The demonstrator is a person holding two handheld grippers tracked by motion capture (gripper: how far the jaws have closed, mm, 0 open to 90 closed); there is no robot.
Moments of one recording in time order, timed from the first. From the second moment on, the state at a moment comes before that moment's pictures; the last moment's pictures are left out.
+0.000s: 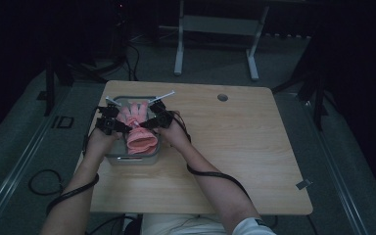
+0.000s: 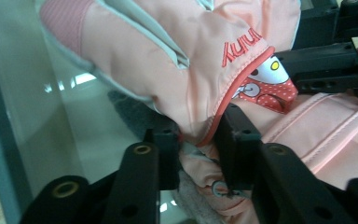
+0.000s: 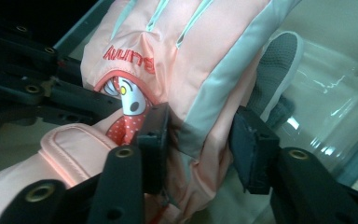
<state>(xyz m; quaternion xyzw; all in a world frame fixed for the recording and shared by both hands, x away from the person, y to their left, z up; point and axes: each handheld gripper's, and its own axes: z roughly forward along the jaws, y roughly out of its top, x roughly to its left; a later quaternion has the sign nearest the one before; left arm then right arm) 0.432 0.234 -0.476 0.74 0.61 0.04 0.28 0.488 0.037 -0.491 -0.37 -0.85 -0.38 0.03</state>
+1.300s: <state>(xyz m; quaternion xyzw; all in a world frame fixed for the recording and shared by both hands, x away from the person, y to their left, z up) 0.423 0.245 -0.445 0.72 0.60 0.10 0.33 0.485 0.014 -0.445 -0.33 -0.84 -0.42 0.00</state>
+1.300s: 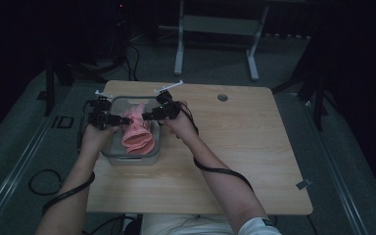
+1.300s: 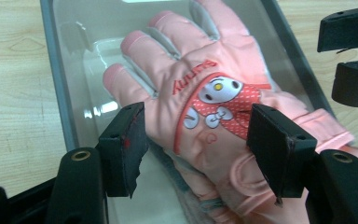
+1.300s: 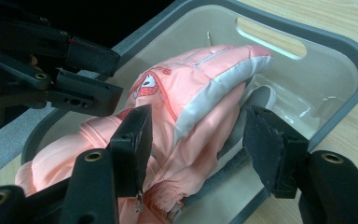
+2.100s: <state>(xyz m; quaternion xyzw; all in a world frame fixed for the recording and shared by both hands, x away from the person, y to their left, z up) 0.400 0.205 -0.411 0.75 0.51 0.13 0.40 0.478 -0.027 -0.431 -0.31 -0.85 -0.43 0.00</state>
